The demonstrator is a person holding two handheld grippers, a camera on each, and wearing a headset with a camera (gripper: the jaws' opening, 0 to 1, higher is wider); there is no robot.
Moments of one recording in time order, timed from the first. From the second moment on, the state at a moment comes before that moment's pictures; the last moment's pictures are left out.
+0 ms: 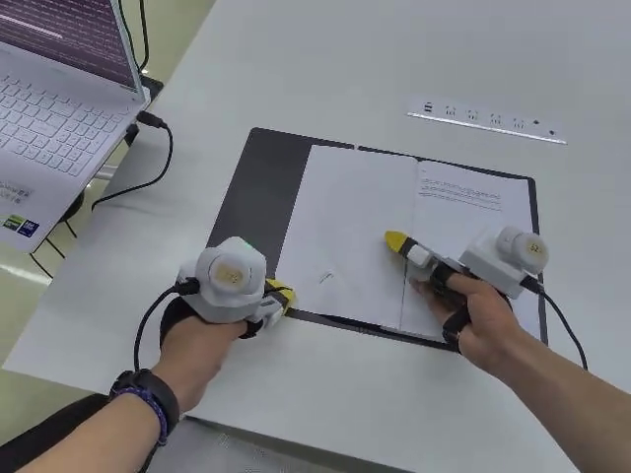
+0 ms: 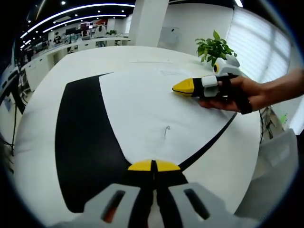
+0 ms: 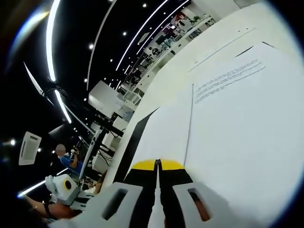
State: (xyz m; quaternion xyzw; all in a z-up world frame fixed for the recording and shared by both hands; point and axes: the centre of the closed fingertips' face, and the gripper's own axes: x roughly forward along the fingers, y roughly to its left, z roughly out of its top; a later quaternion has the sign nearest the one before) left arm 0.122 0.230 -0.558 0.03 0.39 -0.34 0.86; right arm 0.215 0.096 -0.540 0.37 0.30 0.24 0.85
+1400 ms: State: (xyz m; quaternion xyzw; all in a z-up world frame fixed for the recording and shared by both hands) left arm 0.125 0.231 -0.559 0.01 0.39 -0.32 0.86; right arm 0.299 0.066 -0.515 0.47 0.20 0.14 0.85
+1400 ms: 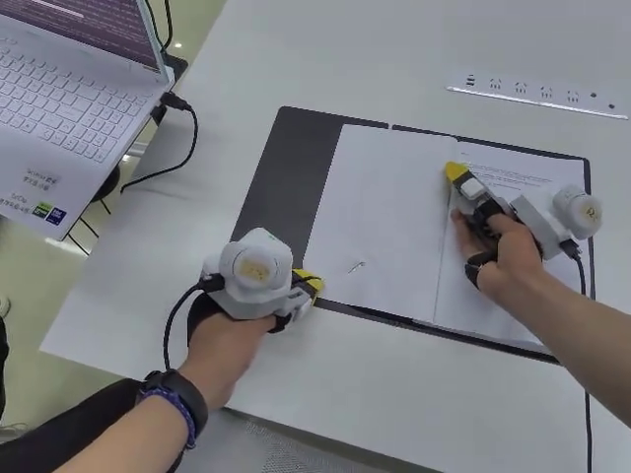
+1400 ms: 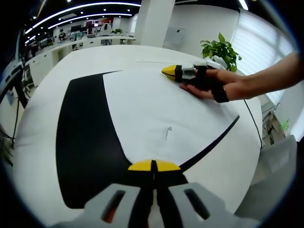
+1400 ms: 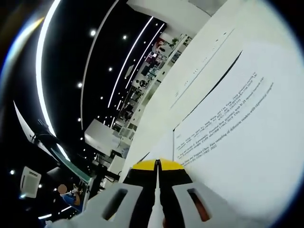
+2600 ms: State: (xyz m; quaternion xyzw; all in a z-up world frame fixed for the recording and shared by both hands) left arm 0.124 0.232 -0.560 0.00 0.39 -0.31 0.87; right arm 0.341 0.054 -0.550 0.46 0.22 0.17 0.84
